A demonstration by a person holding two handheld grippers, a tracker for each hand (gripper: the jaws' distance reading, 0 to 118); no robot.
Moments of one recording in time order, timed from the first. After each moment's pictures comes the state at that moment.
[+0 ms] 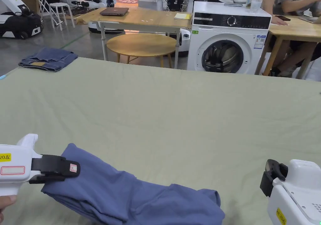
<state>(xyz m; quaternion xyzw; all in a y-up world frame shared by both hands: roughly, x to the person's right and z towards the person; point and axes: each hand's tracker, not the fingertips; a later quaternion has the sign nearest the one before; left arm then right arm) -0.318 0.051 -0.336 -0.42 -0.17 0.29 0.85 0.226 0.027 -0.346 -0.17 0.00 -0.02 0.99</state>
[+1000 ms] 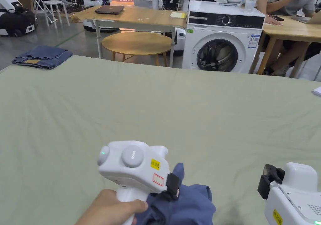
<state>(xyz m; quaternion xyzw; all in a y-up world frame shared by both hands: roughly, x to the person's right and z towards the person) -0.047 0.011 -0.408 -0.55 -0.24 0.13 0.79 0.242 0.019 -0.337 -0.19 -0.02 -0.03 0.98</state>
